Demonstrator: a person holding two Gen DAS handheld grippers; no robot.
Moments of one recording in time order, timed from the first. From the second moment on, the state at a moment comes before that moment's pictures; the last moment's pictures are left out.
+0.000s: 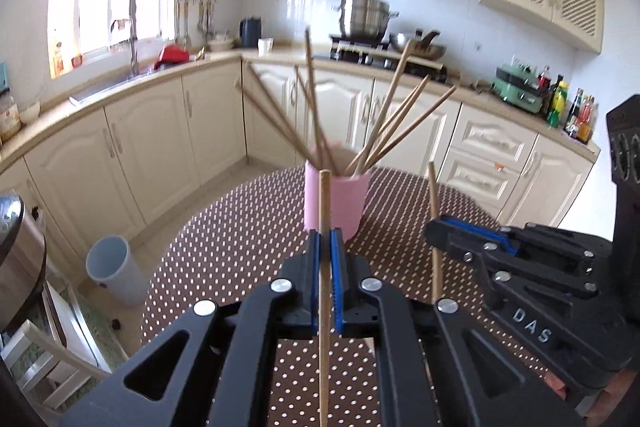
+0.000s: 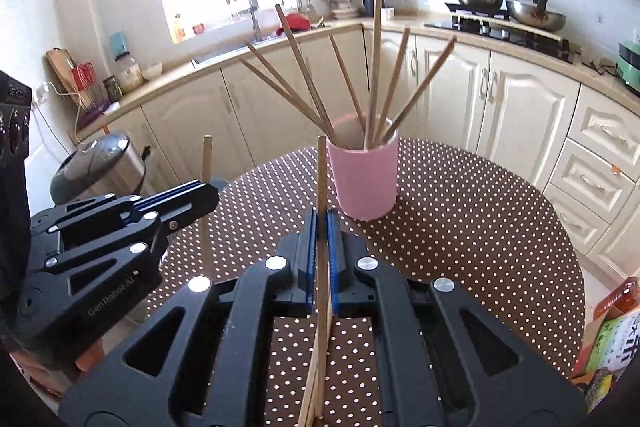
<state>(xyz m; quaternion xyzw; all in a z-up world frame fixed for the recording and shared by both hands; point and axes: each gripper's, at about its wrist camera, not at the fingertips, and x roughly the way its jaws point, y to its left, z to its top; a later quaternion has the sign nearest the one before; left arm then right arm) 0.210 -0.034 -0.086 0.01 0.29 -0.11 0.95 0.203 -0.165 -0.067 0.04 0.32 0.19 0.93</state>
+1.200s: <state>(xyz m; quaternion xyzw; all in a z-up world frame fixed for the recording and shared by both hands) 0.224 -0.060 -0.002 0.01 0.18 -0.13 0.97 0.201 -0.202 -0.018 0.06 0.22 0.17 0.96</state>
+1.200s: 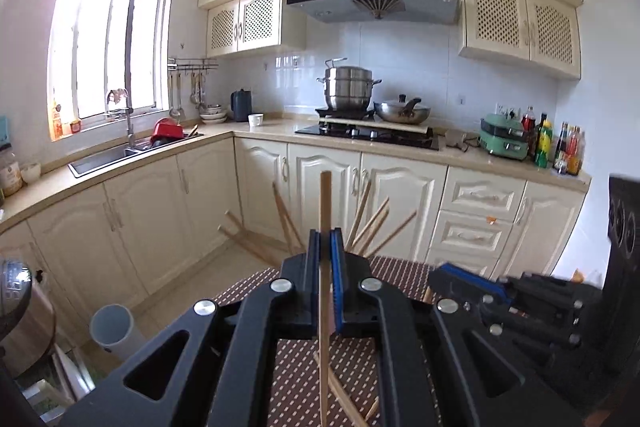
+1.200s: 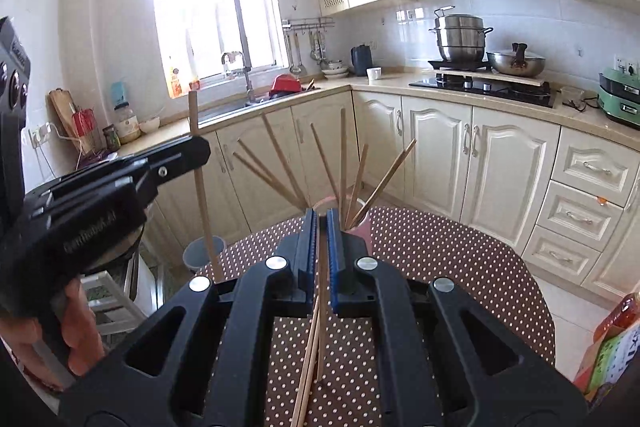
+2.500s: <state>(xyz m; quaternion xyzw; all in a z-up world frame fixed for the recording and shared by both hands) 0.316 -0.025 -0.054 -0.02 0.25 -0.10 0.96 0.356 -0.231 -0.194 0.11 0.50 0.03 0.86</state>
